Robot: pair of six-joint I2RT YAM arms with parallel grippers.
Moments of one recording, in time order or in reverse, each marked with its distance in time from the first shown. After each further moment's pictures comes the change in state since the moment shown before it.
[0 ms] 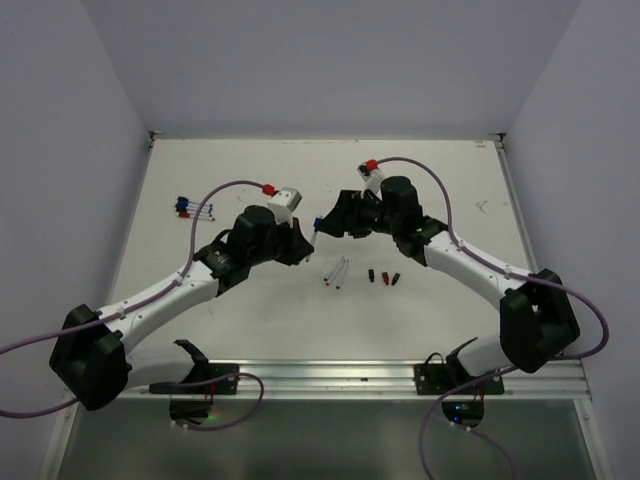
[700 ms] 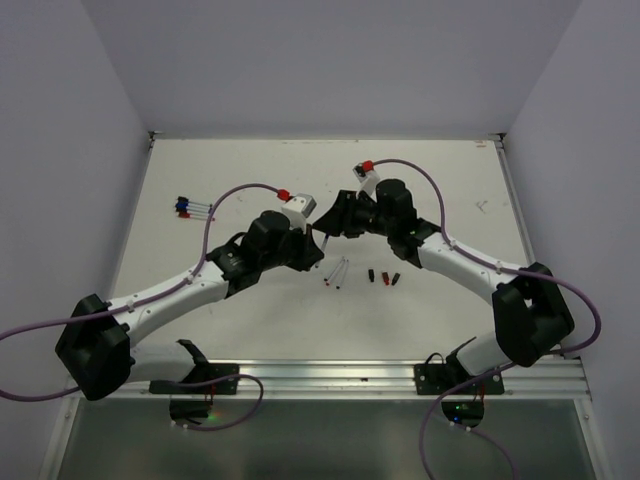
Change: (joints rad) left arm -0.111 0.063 0.024 0.010 -0.058 -0.010; right arm 0.024 0.045 -0.020 0.136 0.003 0.069
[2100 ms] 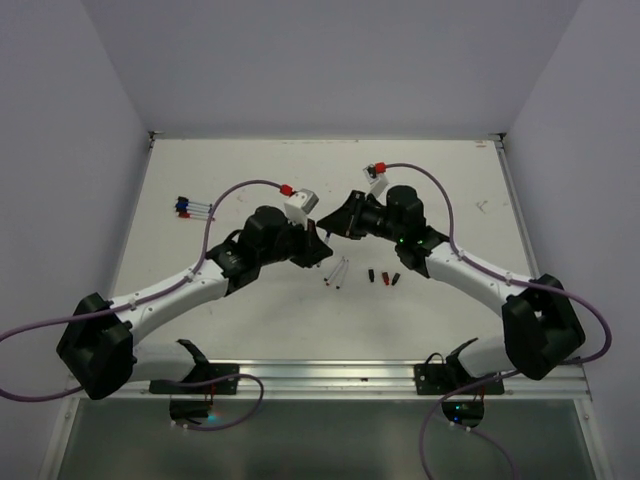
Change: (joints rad) left arm 0.011 0.014 0.005 0.090 0.115 0.003; right arm 0.003 -0.074 -0.080 0.111 -0.008 0.150
